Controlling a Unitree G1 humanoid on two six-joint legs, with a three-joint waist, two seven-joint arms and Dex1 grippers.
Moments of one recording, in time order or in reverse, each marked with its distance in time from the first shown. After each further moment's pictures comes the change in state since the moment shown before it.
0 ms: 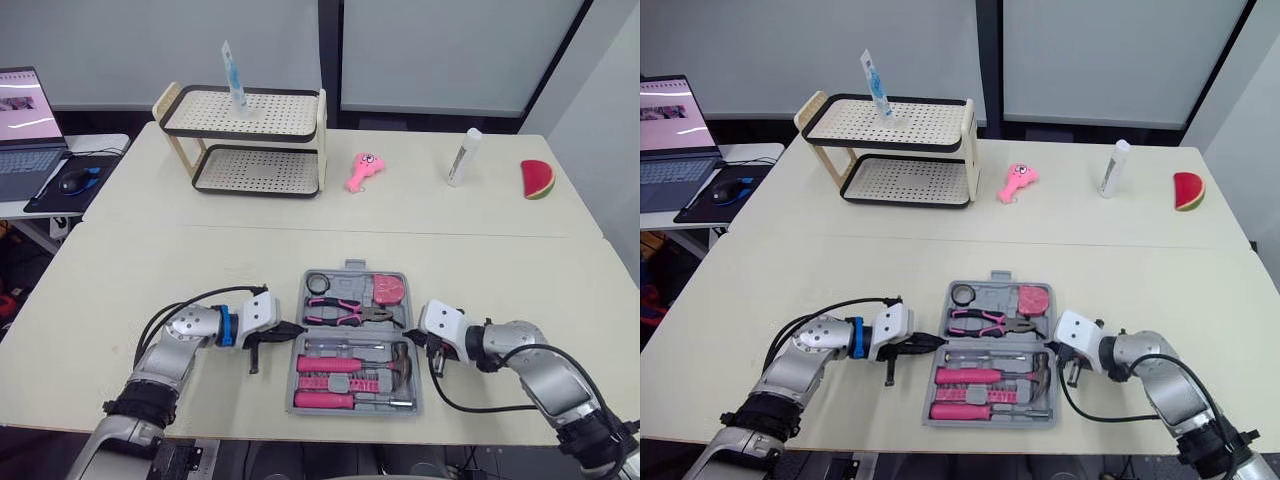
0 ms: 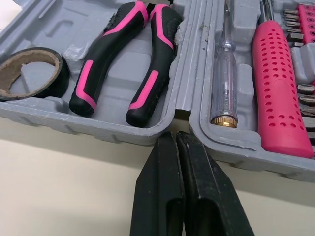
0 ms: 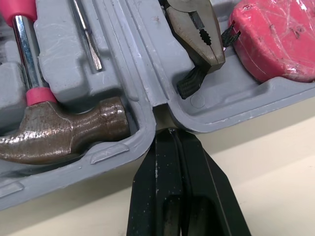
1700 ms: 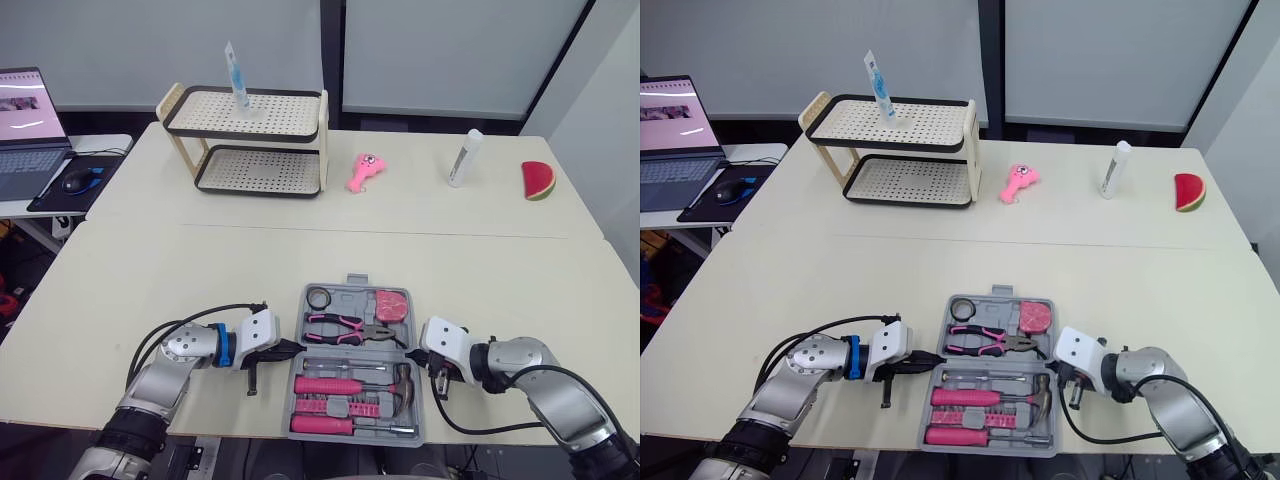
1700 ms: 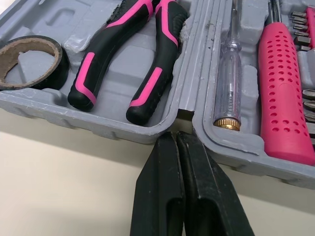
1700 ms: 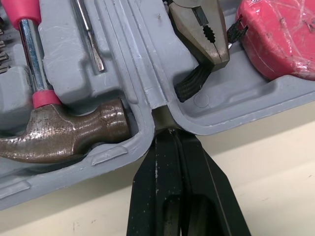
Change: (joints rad) left arm 0.120 0.010 0.002 -0.152 -0.003 0.077 0.044; right arm 0.084 -0.021 -0.001 -0.147 0.002 0.135 0.014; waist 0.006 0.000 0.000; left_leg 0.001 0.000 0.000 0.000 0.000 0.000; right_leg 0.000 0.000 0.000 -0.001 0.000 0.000
